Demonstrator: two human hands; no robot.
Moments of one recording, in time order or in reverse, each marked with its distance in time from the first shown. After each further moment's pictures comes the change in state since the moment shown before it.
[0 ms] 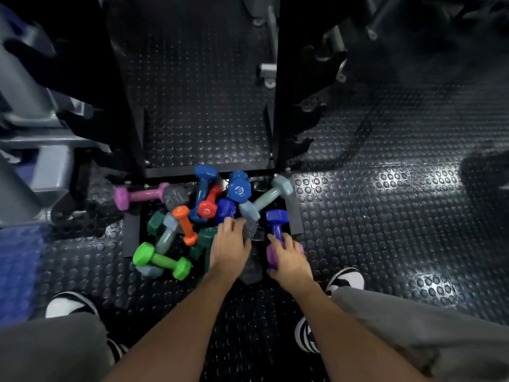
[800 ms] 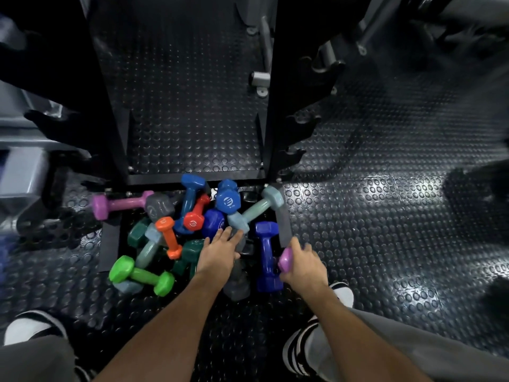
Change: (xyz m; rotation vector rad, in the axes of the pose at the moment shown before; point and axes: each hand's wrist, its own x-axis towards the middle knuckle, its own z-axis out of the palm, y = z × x) left_hand 0.042 -0.011 0.018 0.272 -0.325 0.045; right_hand 0.011 0.036 -0.043 0.014 0.074 0.175
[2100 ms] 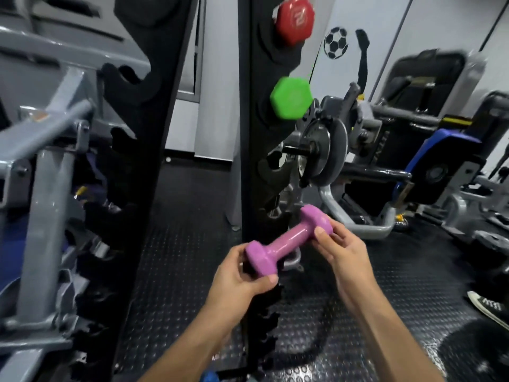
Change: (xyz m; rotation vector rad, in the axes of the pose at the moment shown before) left_hand -0.167 0.147 -0.393 -1.331 0.529 0.496; right_hand -0.115 -0.075 -0.450 1.399 0.620 -0.640
